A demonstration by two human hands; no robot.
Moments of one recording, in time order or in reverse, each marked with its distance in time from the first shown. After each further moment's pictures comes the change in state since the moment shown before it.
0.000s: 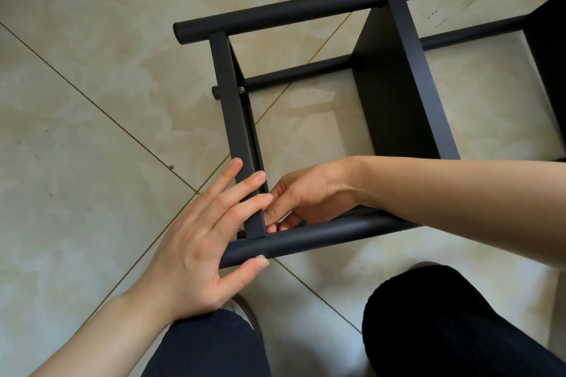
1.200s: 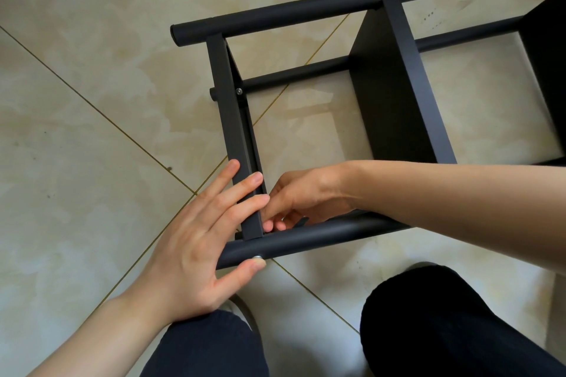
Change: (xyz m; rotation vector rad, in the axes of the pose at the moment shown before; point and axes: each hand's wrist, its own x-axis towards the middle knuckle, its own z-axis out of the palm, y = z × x) left_hand -0.001 -0.001 0.000 0.010 -0.014 -0.006; right_hand 0.000 -0.004 0.005 -0.129 0.152 0.061
